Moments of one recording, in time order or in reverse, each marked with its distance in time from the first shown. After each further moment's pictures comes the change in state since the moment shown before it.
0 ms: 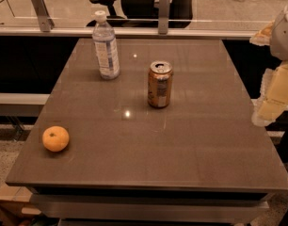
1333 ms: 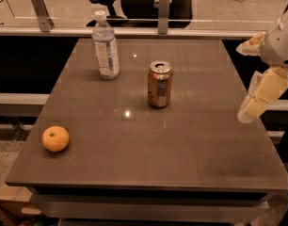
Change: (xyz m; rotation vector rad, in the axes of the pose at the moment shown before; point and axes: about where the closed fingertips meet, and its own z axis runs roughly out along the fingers) arm -0.008 -0.013 0.037 -0.086 -0.204 0.037
